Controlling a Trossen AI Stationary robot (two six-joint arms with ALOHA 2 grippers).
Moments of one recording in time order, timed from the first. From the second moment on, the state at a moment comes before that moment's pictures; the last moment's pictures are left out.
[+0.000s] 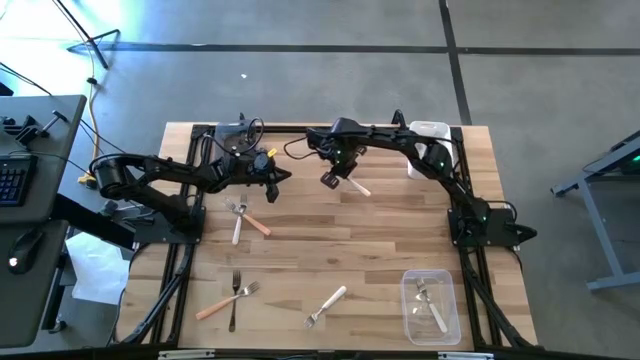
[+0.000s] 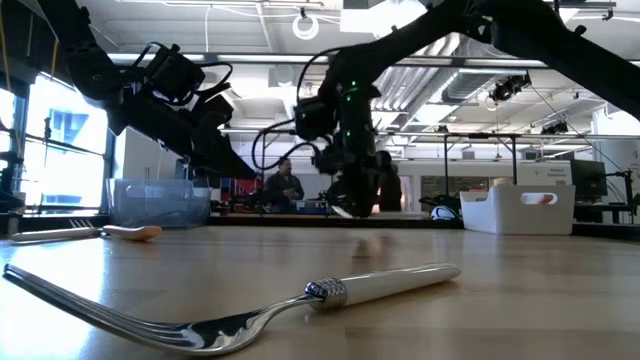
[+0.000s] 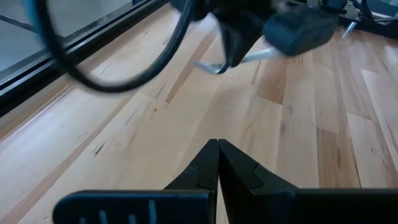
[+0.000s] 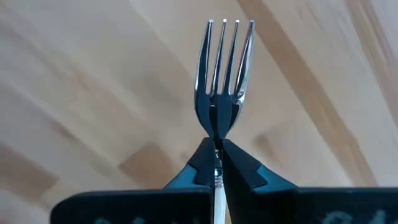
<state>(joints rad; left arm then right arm) 0.52 1.41 0.37 0.58 0.20 -0.04 -0.41 2.34 2.01 -1.32 -0.04 0.26</state>
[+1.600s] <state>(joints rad) 0.51 1.41 0.37 0.61 0.20 -0.04 0.73 1.79 1.58 -1.36 -0.17 2.11</state>
